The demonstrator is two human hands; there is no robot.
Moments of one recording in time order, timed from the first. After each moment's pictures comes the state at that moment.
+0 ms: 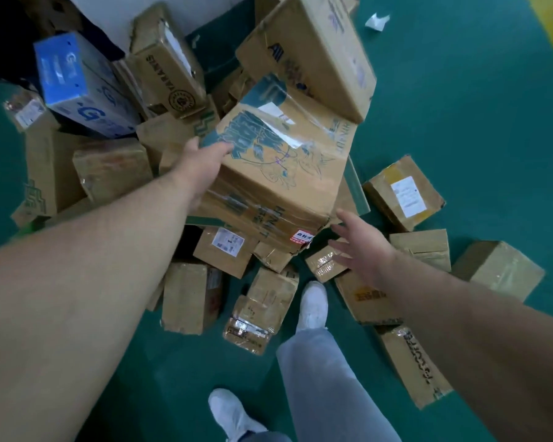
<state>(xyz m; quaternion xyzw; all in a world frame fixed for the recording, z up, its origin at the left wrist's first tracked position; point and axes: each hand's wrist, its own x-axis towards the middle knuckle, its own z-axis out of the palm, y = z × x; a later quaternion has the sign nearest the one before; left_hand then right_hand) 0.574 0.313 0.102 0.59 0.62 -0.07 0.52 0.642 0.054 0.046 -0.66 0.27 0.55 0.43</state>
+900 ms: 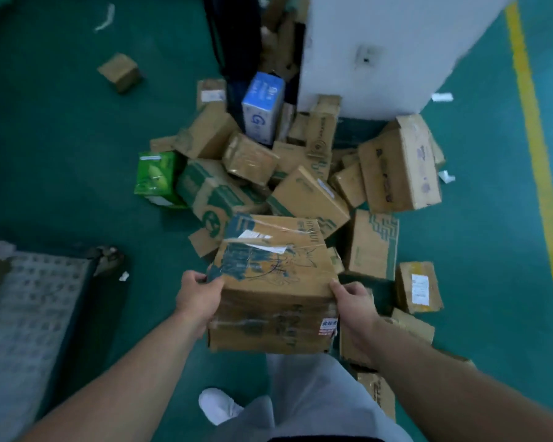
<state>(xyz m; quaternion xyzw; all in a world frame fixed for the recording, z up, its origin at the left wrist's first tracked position) 0.136 0.149 0.275 0.34 0.79 0.09 0.50 0.383 0.038 0.268 -0.79 -0.04 0.53 0.29</state>
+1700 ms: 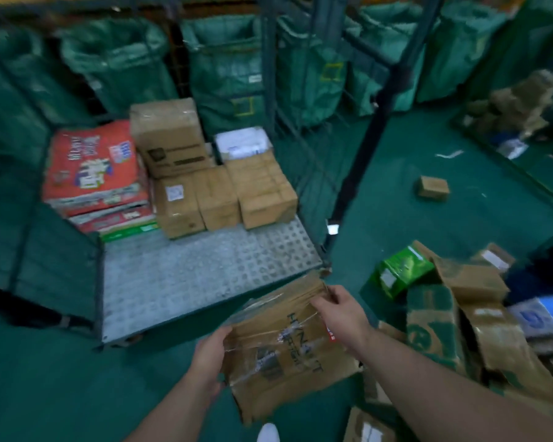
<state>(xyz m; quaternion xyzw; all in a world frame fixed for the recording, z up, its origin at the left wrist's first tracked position) -0.326 -0.118 0.370 -0.20 0.70 0.50 0.48 -0.175 0.081 0.411 -0.53 -0.65 0.54 0.01</state>
